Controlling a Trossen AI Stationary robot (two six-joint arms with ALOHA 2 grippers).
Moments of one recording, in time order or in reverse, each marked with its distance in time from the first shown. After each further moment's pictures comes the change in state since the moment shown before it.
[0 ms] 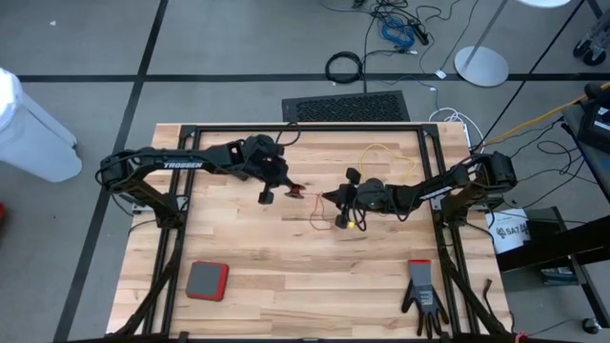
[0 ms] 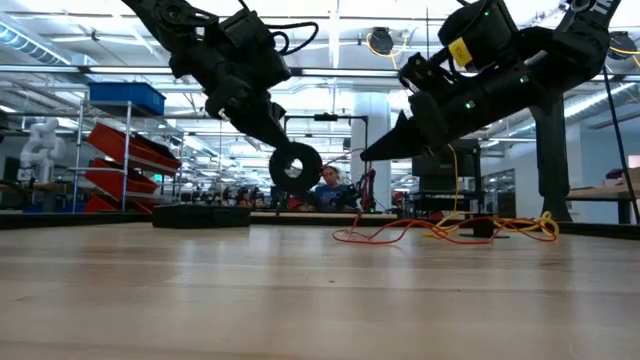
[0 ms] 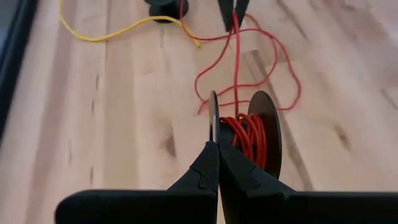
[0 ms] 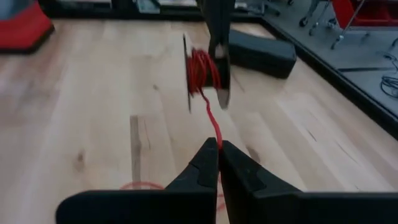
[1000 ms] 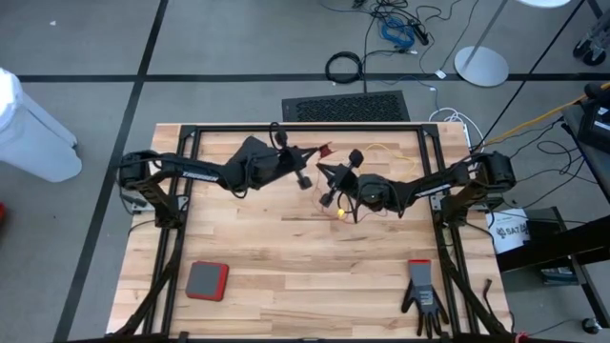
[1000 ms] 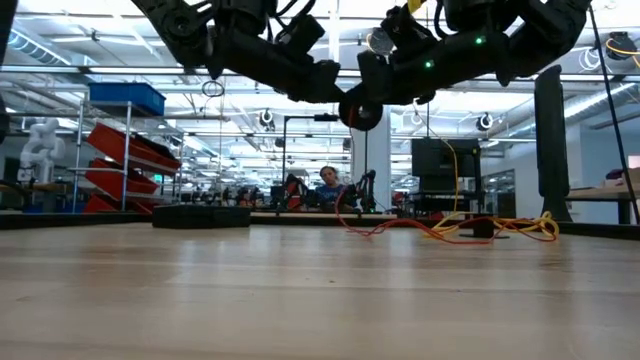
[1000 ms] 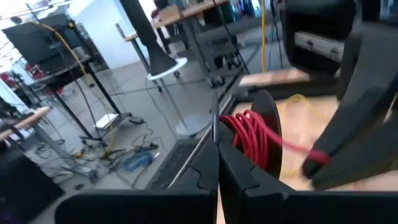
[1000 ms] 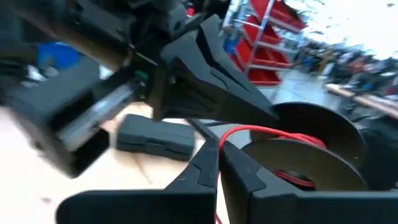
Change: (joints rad) left arm -0.167 0.161 0.000 0.838 -0.687 -0.150; right arm 0.004 0.012 0.157 0.156 0.376 -0.201
